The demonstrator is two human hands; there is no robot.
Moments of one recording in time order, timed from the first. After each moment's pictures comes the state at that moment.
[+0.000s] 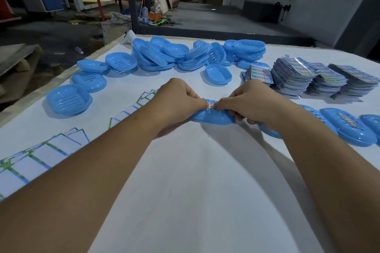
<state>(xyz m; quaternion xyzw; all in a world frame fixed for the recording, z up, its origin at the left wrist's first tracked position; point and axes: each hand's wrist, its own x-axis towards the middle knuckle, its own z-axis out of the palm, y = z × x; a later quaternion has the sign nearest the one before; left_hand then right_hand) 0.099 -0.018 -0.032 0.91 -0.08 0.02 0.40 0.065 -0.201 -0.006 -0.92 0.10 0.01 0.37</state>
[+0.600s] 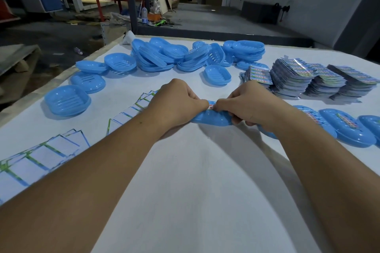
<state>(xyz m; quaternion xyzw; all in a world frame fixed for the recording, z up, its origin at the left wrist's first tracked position) 0.094 -0.025 -0.029 0.93 -0.06 0.05 0.37 0.067 -0.199 -0.009 -0.93 0.09 0.00 0.35</state>
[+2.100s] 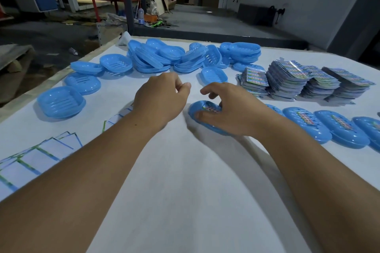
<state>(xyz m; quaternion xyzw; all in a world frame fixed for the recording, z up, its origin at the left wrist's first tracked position) 0.110 -0.014 -0.033 0.94 -0.06 0.20 0.26 0.068 -0.191 -0.022 -0.97 -0.10 -0.10 0.18</state>
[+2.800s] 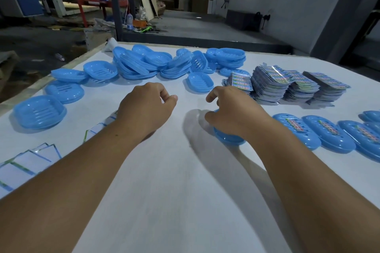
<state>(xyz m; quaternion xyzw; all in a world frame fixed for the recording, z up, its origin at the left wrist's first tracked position) 0.111 -0.013 -0.035 0.95 -0.06 0.16 0.25 0.065 -0.207 -0.012 -0.98 0.01 -0.09 0.15</state>
